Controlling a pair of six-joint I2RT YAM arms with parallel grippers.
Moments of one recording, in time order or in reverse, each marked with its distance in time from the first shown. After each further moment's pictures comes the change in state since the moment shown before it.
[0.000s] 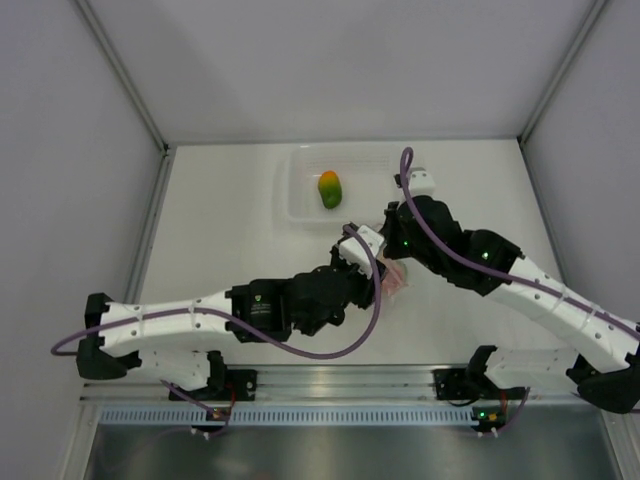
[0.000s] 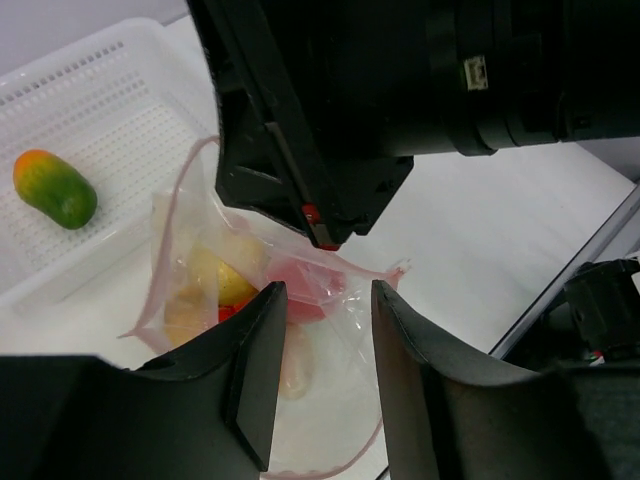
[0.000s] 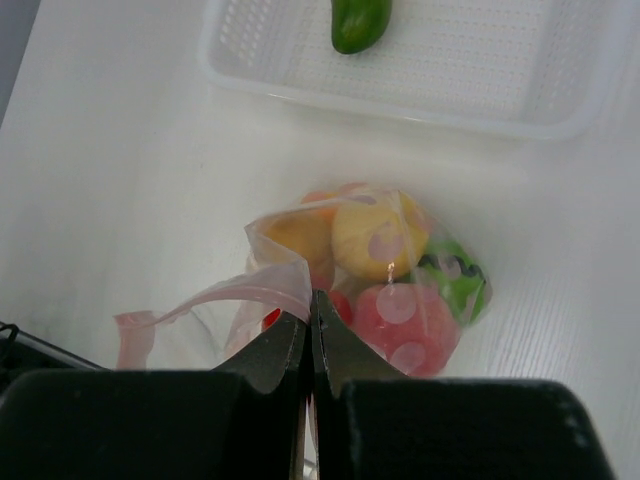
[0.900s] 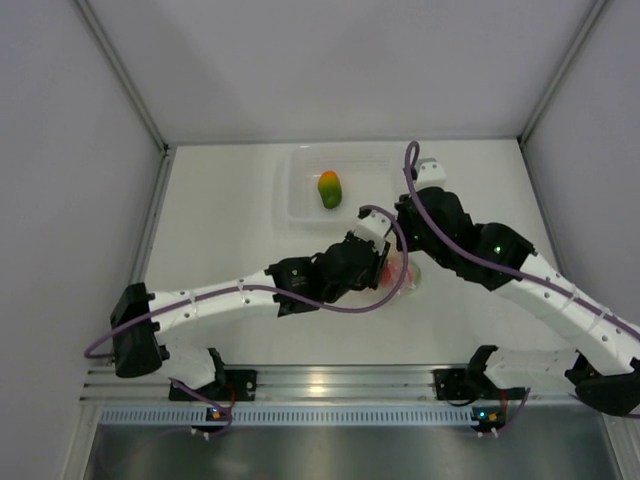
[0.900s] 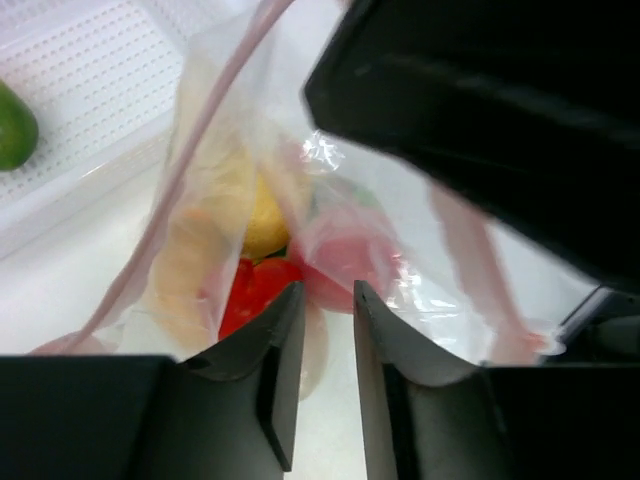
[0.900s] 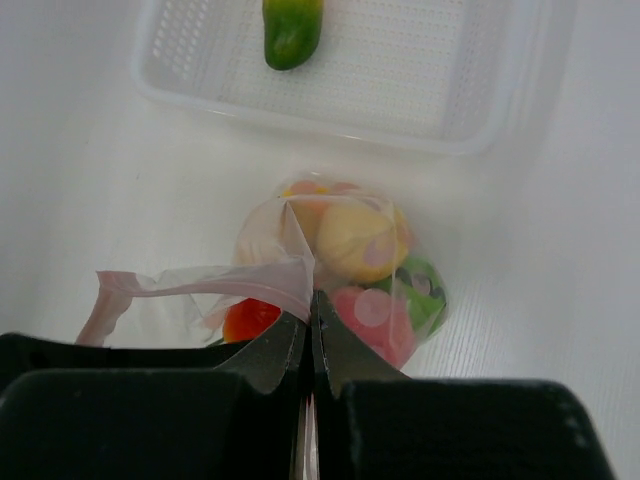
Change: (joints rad) left arm 0.226 0.196 -0.026 0.053 0.232 -0.108; right arm -0.043 0.021 0.086 -0.099 0.068 -0.098
